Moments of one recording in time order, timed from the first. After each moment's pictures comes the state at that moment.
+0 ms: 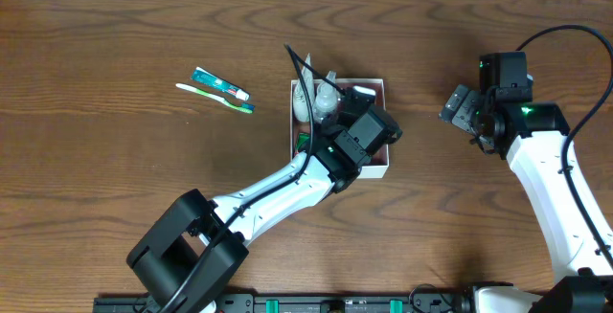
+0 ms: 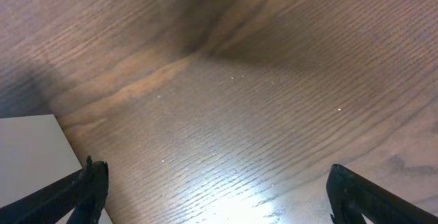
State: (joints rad) left arm -0.86 1.79 1.15 -0.30 -0.43 -0.49; right arm 0.06 1.44 1.12 -0.80 0.20 0.59
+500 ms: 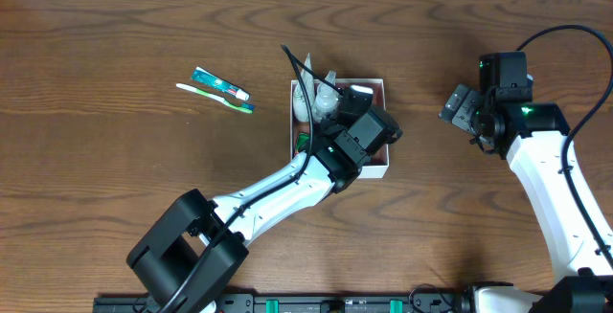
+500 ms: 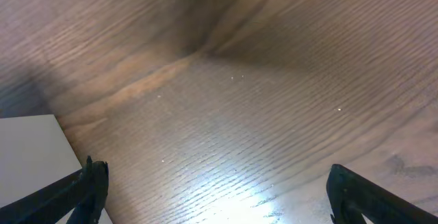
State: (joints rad) left arm -0.86 1.79 1.15 -0.30 -0.45 -0.51; right arm 0.06 1.44 1.12 -0.80 0.20 0.59
